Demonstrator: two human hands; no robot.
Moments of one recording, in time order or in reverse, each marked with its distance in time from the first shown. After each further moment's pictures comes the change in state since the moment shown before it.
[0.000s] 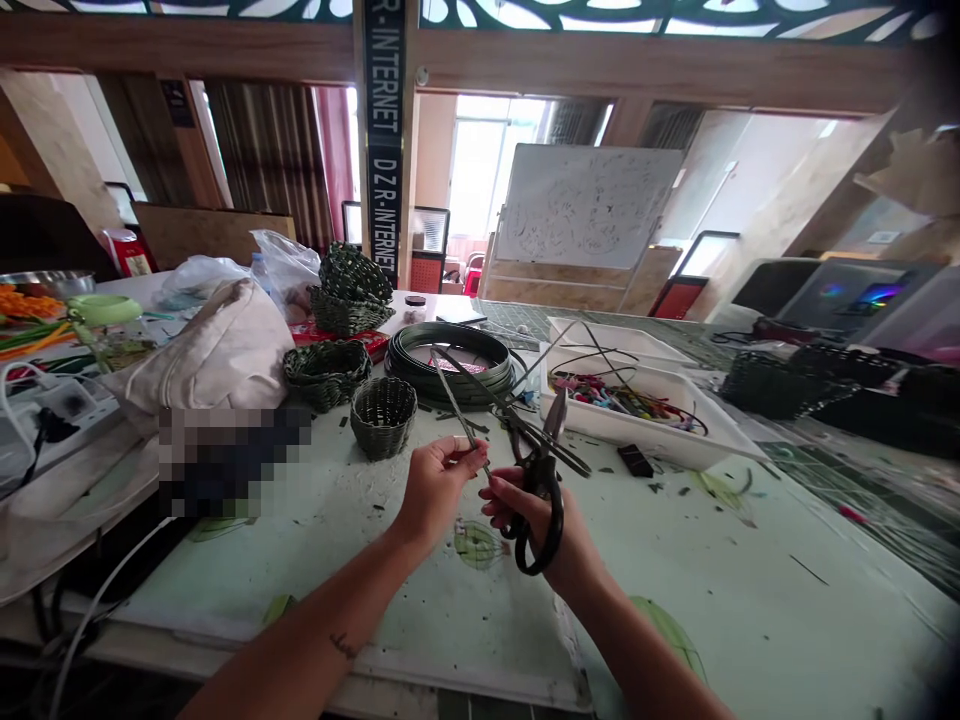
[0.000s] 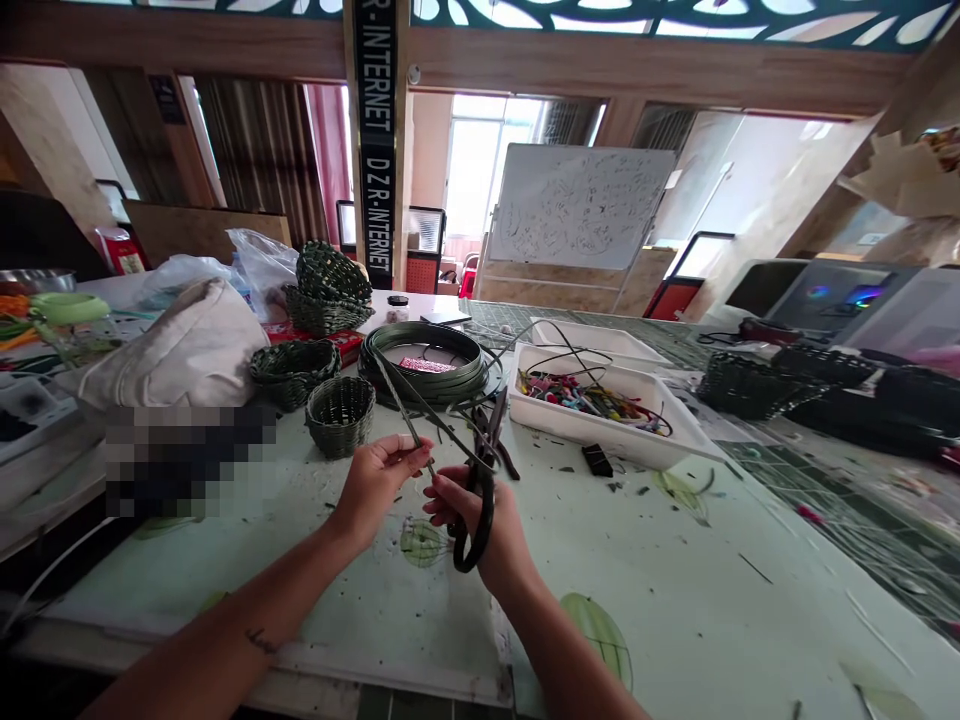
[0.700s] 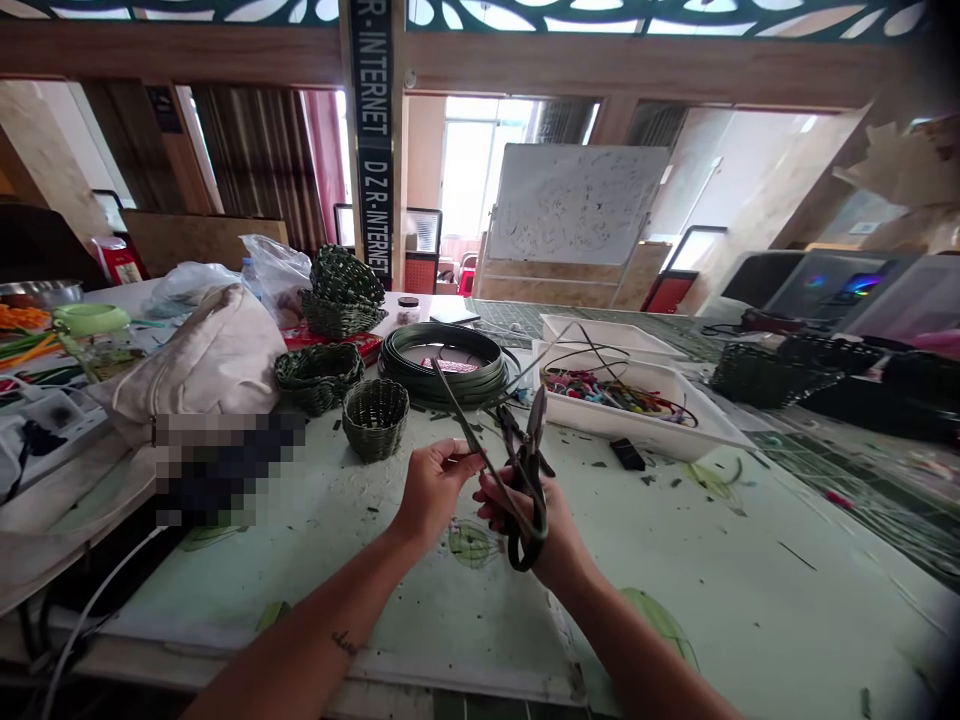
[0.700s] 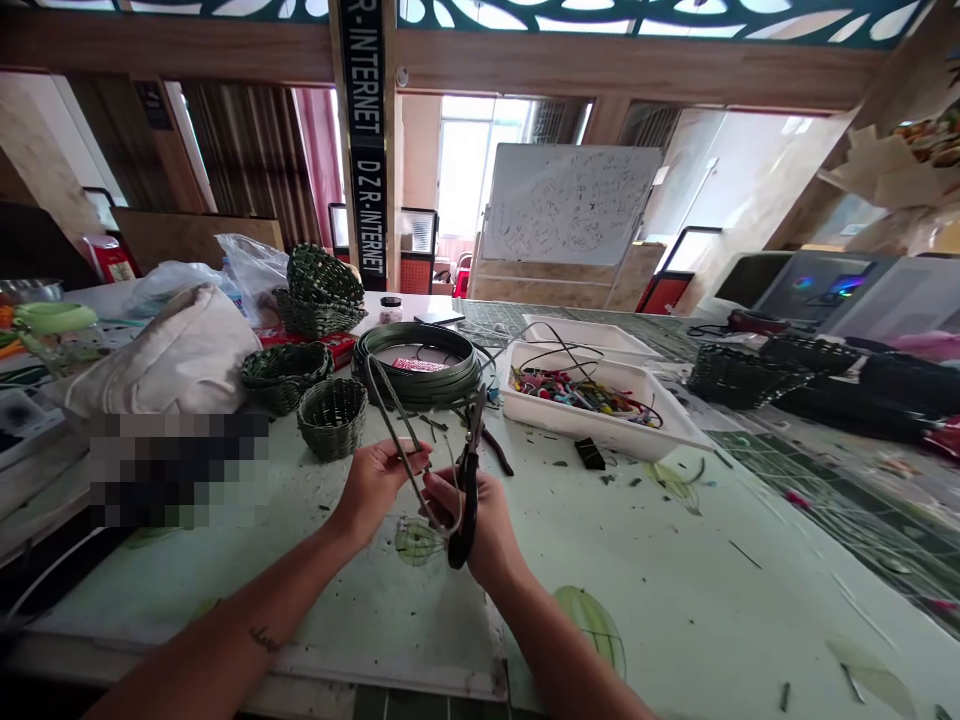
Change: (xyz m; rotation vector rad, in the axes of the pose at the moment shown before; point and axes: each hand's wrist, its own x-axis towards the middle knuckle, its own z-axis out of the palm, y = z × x) left_hand 0.003 -0.011 0.003 0.043 -0.048 0.053; right_hand 0.004 0.004 -0.002 -0.079 0.029 -0.002
